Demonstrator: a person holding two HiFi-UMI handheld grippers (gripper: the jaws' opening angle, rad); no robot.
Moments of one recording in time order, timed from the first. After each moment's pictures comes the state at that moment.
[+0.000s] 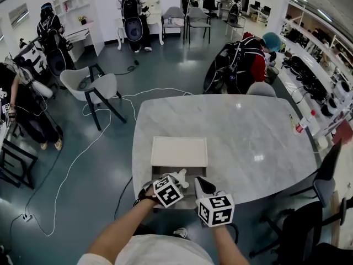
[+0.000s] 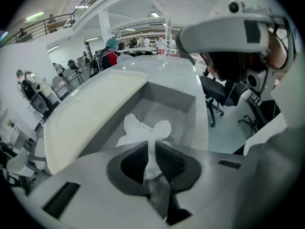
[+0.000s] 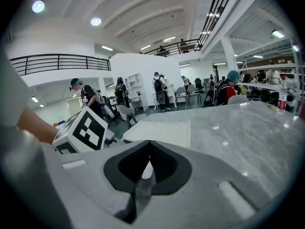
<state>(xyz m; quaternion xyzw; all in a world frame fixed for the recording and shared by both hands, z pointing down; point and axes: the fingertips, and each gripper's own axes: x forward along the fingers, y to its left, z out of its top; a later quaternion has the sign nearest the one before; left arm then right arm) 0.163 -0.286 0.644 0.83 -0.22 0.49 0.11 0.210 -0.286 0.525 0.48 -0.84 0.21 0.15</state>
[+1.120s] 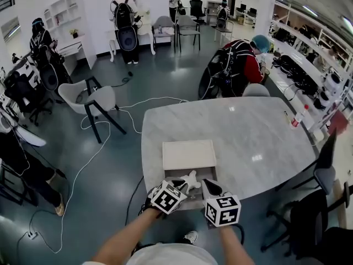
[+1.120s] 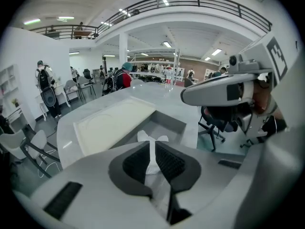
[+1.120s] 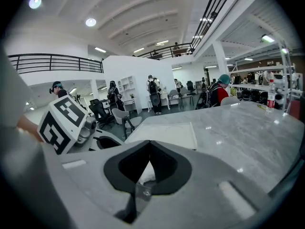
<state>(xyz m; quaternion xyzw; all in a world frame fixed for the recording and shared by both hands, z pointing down) 0.124 -0.277 0.572 0.88 -0.28 0.36 0.14 0.179 -0.263 0.506 0.52 -0.81 0.22 0.14</state>
